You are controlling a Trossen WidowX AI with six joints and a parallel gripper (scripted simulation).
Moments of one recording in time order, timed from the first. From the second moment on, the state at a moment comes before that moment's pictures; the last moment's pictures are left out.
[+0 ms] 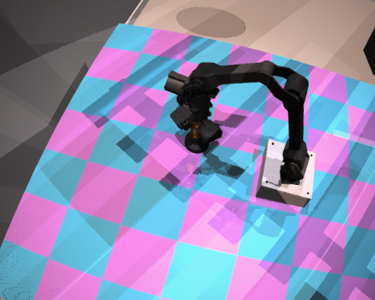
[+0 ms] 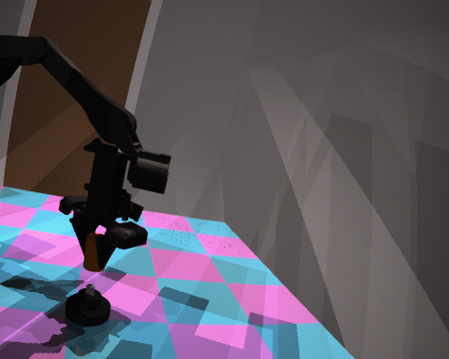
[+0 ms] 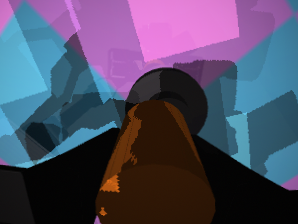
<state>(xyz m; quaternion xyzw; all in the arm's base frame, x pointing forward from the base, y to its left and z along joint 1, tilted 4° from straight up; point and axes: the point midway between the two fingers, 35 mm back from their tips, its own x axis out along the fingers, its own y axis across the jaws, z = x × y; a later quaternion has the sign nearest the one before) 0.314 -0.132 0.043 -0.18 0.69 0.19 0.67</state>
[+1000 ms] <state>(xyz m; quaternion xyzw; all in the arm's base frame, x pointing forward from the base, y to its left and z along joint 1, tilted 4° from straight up) 0.306 -0.150 0.015 -0.18 0.70 0.19 0.67</state>
